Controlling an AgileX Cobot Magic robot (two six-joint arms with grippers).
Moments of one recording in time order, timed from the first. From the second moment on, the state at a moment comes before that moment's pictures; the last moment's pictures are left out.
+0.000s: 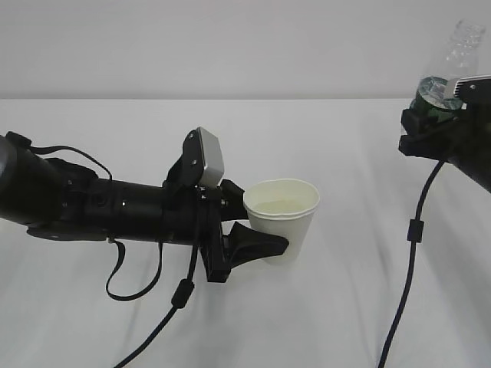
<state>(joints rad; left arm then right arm) -0.48 2.05 -0.94 1.15 -0.96 -0.57 0.01 1.89 -0.73 -0.12 -0.91 -0.01</state>
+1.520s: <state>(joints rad) -0.48 2.05 -0.94 1.15 -0.96 -0.57 0.01 1.99 -0.67 -0.13 -0.90 -0.04</state>
